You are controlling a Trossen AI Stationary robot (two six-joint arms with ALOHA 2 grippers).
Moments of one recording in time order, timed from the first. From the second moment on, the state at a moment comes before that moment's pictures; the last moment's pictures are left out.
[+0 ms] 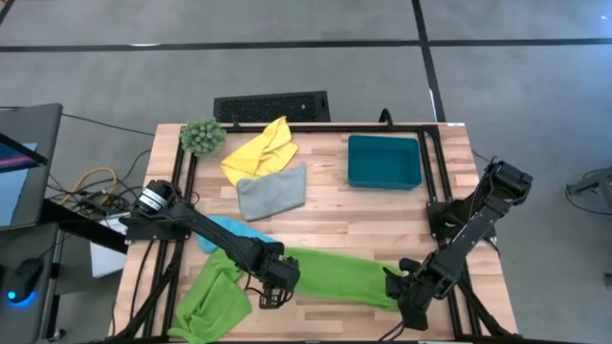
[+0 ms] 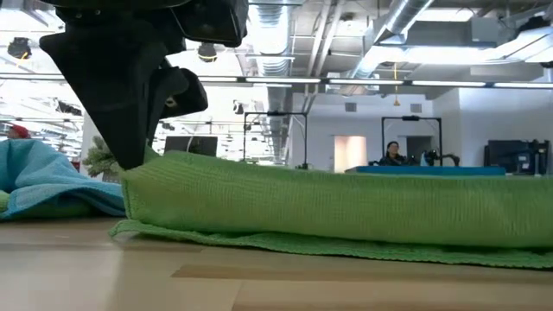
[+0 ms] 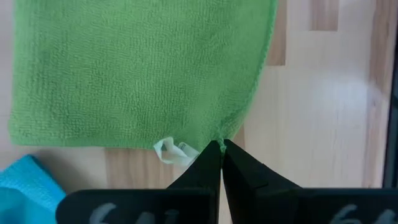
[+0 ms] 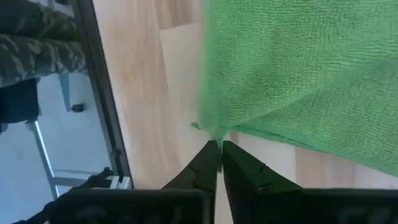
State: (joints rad) left arm -0.47 1.90 1.33 -0.67 0.04 -0.48; right arm 0.92 1.56 0.89 -0.57 -0.11 1.03
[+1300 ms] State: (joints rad) left arm -0.49 1.69 1.33 -0.87 -0.05 -0.79; right arm 0.51 1.28 0.95 -0.59 -0.11 0.63
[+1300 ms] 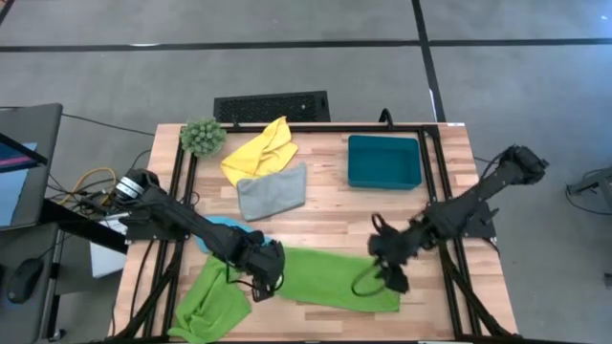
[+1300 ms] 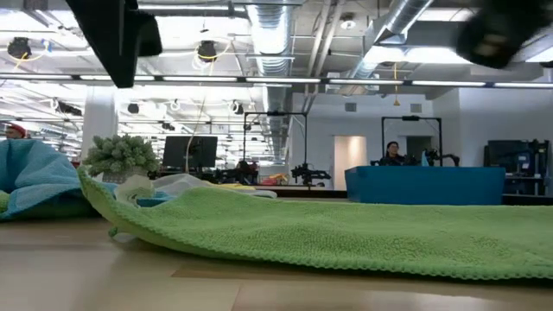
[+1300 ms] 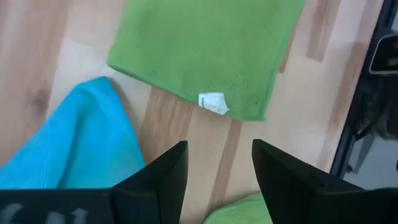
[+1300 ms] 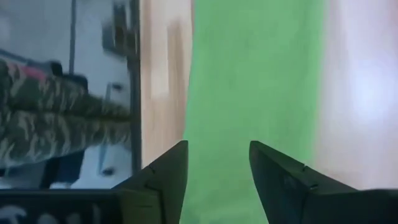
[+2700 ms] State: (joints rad) left arm -0.71 1.65 1.33 -0.97 -0.29 -1.54; right arm 0.03 2.19 1.67 -0.59 -0.60 -0.20
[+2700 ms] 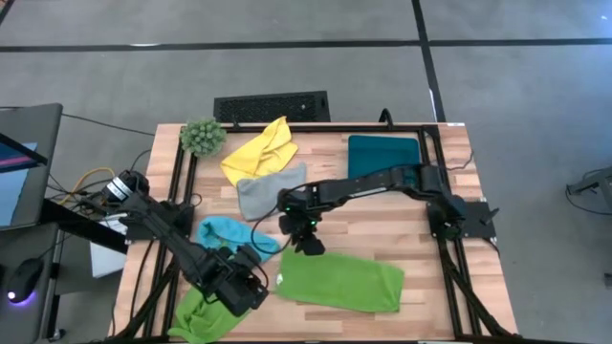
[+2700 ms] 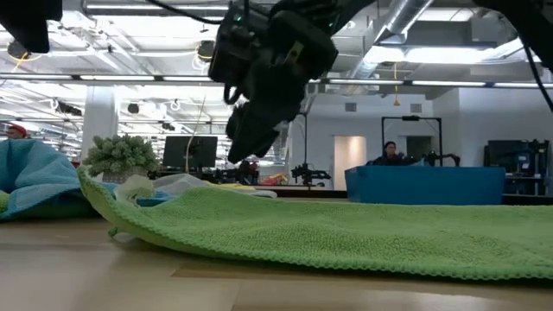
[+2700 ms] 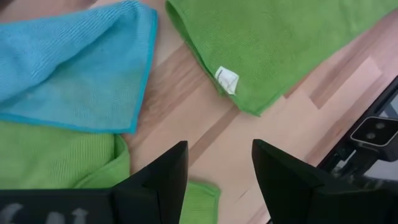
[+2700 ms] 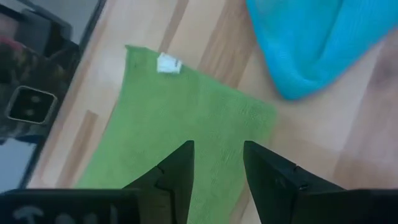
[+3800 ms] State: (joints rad) left arm -0.74 1.65 1.33 -0.98 -0.30 -1.62; right arm 0.02 2.31 1.72 -0.52 -0.68 -0.19
